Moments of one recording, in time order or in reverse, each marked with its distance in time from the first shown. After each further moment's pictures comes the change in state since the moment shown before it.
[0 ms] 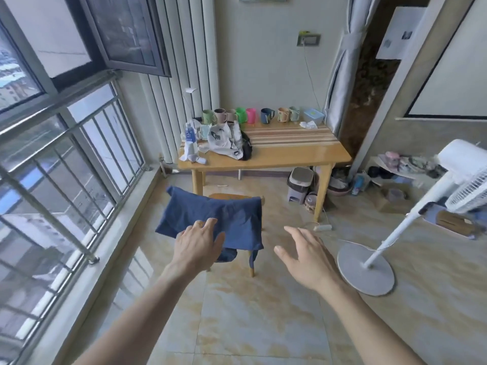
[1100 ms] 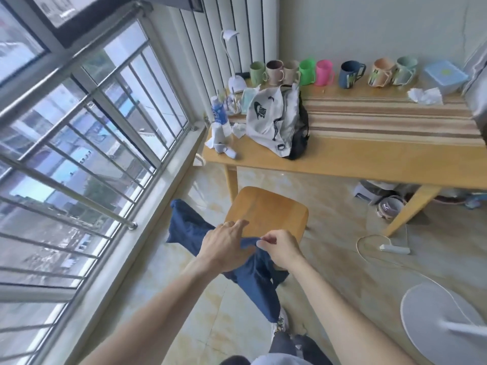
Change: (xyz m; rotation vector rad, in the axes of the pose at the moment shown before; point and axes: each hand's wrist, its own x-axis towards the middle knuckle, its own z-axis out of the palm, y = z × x) left_hand 0.383 0.038 0.077 0.030 -0.308 -0.194; right_hand 0.477 0.020 0.121 0.499 -0.595 0.067
